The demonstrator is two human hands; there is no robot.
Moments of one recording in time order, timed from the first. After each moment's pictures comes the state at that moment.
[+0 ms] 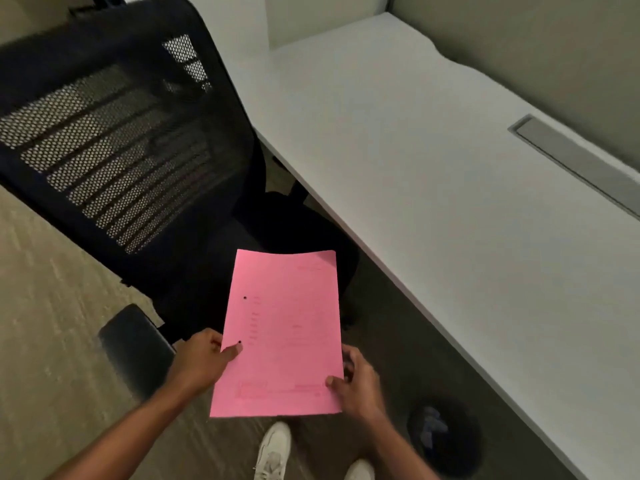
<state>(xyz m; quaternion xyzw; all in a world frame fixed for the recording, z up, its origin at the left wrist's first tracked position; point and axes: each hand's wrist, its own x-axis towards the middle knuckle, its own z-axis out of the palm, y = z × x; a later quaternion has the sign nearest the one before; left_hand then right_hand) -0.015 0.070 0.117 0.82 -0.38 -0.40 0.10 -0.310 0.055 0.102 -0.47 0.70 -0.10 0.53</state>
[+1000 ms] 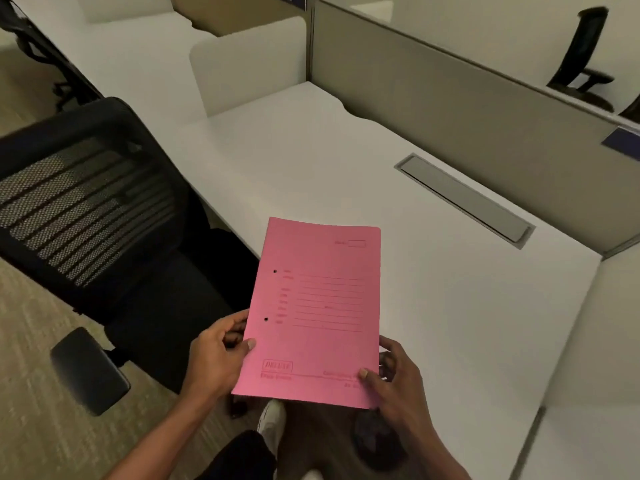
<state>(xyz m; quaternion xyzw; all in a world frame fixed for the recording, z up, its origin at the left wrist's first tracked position) -0.266 0.085 0.295 0.73 -0.45 -0.37 0.35 -0.568 0.092 0.293 -0.47 0.68 -0.30 0.48</state>
